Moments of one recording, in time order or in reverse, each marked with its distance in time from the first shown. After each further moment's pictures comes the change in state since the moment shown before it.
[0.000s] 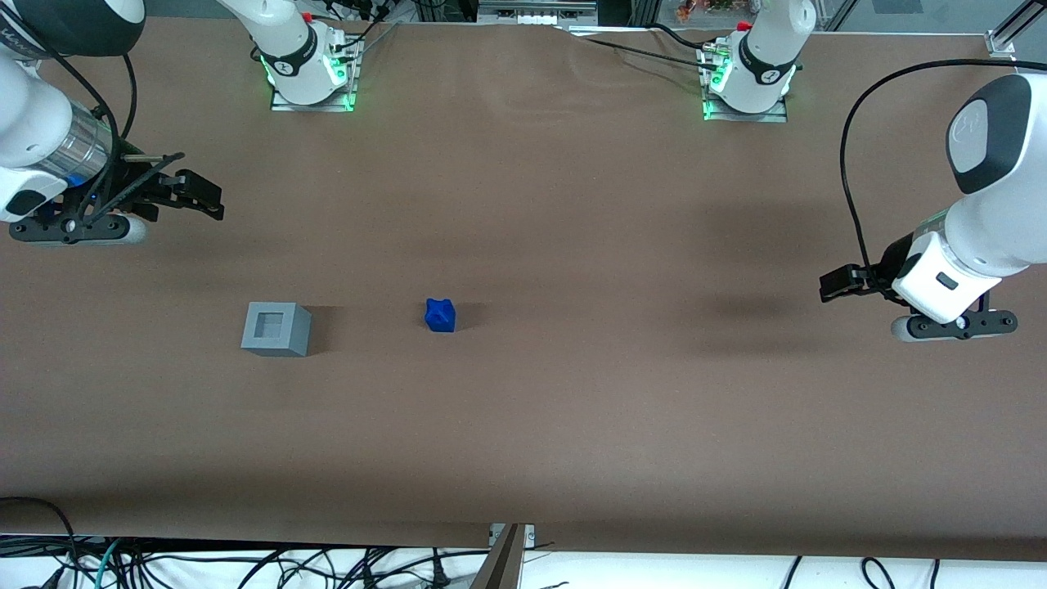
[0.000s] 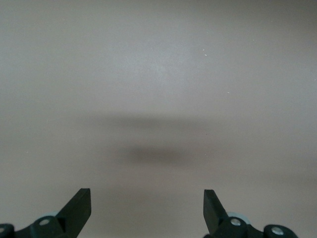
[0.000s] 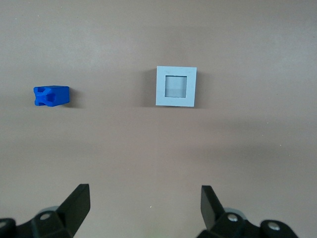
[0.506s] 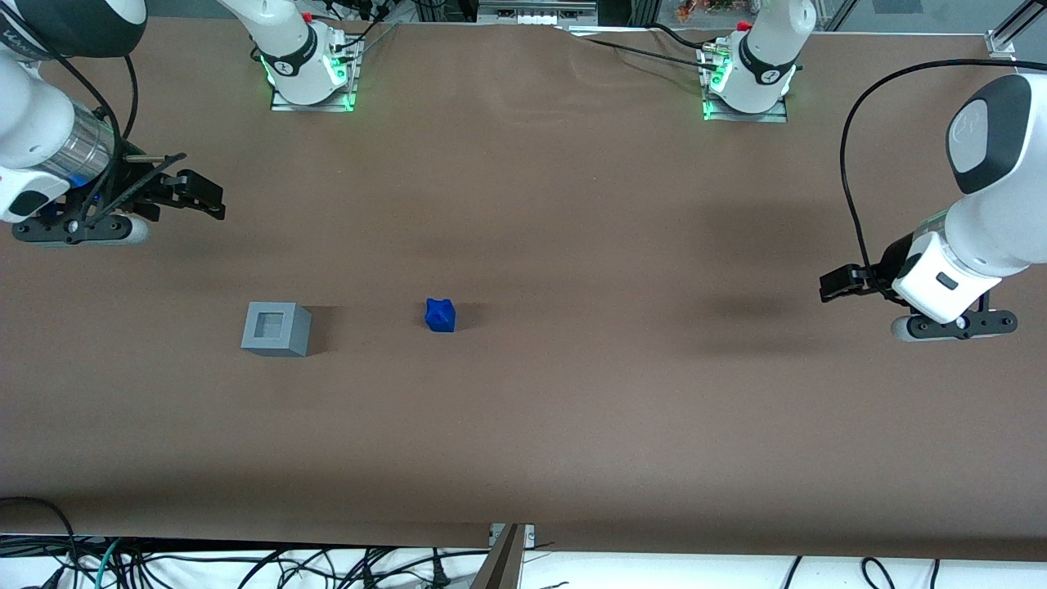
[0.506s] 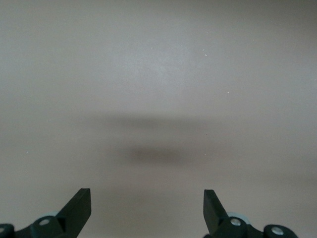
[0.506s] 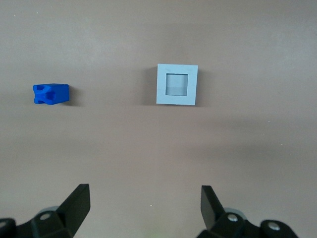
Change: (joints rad) arm 0.000 0.005 0.005 -0.009 0.002 0.002 0.000
